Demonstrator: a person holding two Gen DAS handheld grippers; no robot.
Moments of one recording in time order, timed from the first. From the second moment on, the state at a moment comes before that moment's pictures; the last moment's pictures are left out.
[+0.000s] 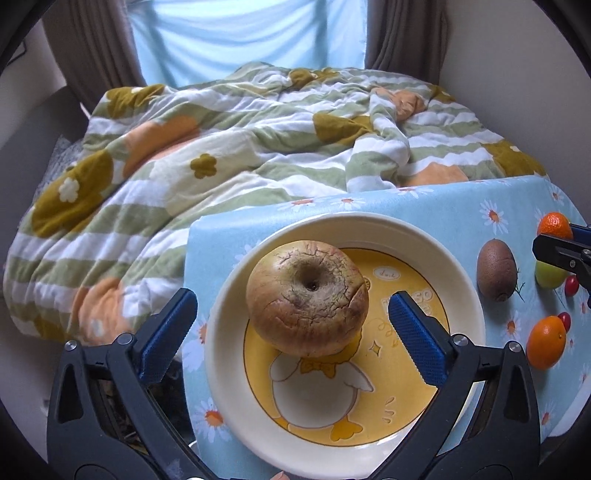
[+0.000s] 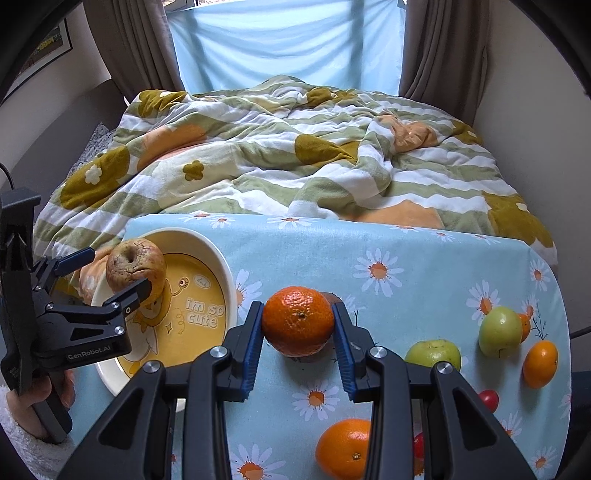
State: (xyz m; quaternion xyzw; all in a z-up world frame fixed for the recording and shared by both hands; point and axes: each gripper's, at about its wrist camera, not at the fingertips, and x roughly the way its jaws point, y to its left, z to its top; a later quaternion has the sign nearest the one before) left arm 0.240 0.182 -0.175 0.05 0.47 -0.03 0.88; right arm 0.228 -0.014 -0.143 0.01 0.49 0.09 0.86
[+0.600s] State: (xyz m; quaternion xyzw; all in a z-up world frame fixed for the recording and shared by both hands) left arm 0.175 0.202 -0.149 0.00 0.47 0.03 0.88; right arm 0.252 0.052 -0.153 -0.10 0.48 0.27 0.83
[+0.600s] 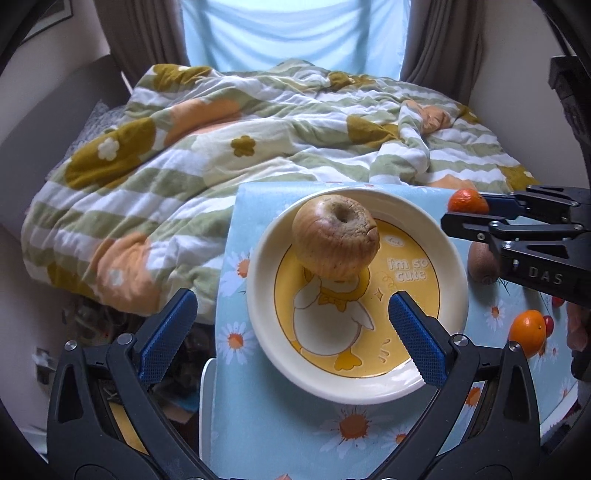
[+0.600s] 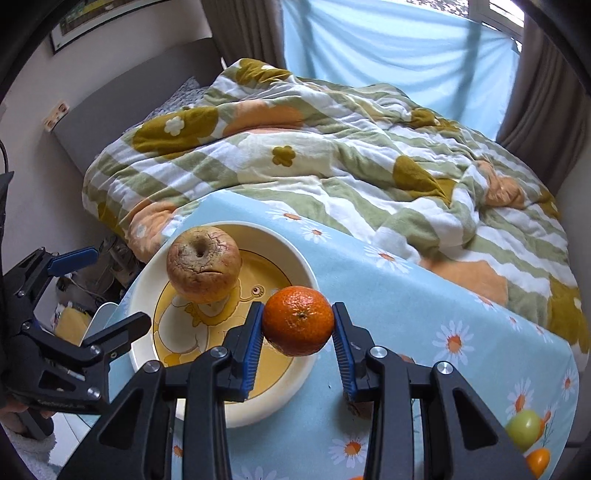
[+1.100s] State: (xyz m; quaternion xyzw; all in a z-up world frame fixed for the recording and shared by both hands) left arm 0.143 0.208 -0.174 -0.07 0.50 0.06 0.86; right arm 0.268 0.073 -0.183 -0.10 0.48 0.30 0.82
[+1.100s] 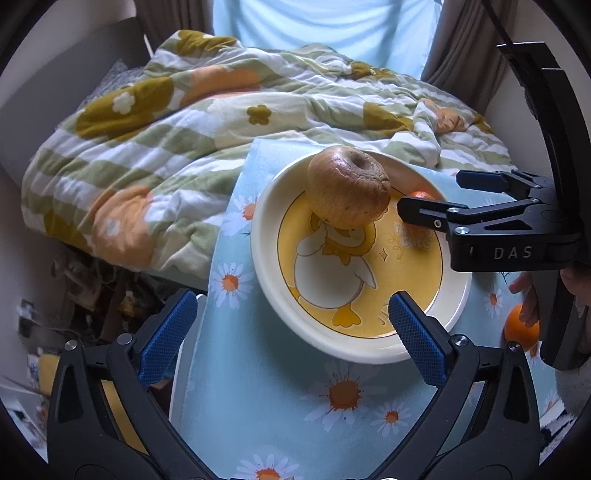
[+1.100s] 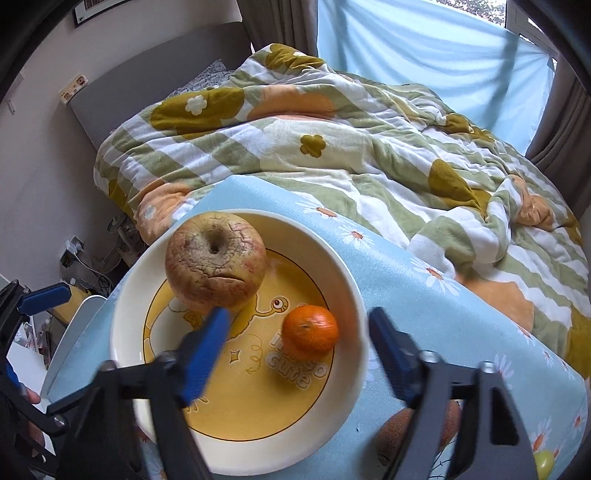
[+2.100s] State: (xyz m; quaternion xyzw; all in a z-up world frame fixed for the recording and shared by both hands) left arm 0.142 0.176 -0.107 -0.02 0.48 -0.03 0.87; right arm 0.189 -0.009 -0.077 -0.03 0.45 0.18 0.87
